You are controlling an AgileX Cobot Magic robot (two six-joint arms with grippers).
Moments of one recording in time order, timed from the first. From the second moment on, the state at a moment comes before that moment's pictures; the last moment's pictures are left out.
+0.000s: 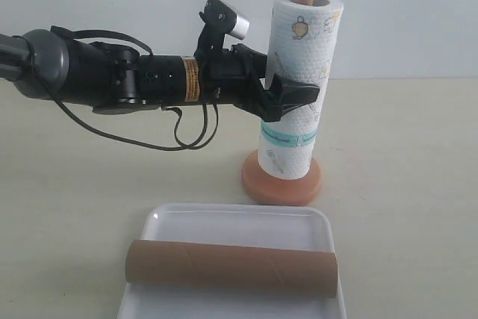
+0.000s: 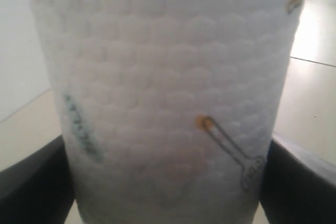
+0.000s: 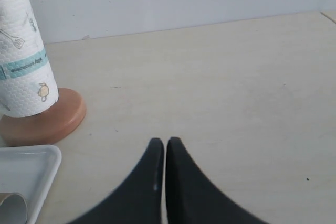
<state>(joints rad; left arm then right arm) -0.50 2.08 -1.34 1.13 -0.76 -0.87 0.03 0.00 0.00 0.13 0.34 0.02</state>
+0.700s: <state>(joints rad) -0.50 2.08 -1.34 1.13 -0.70 -0.99 0.03 0.00 0.00 0.13 0.34 0.02</state>
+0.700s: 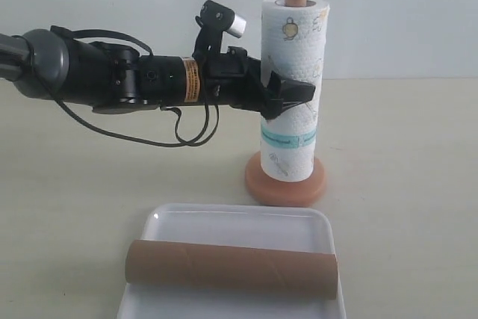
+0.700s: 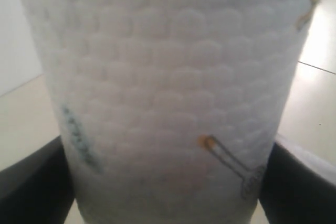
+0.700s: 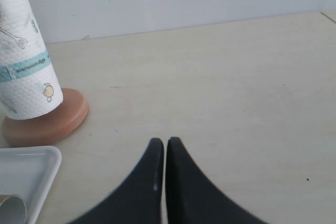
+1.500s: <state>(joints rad) -0.50 2.08 -1.34 1.24 -0.70 -1.13 0.03 0.00 0.00 0.13 0.34 0.02</state>
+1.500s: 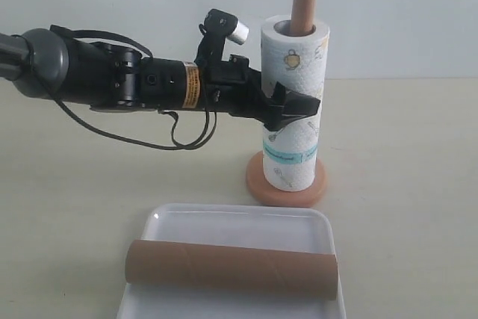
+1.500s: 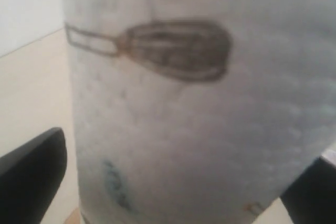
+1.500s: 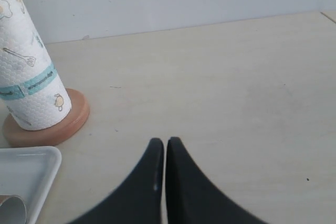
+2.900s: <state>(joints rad) -0.32 1.89 -1.33 1.74 -1.11 -1.78 0.03 0.00 0.00 0.13 0.34 0.02</state>
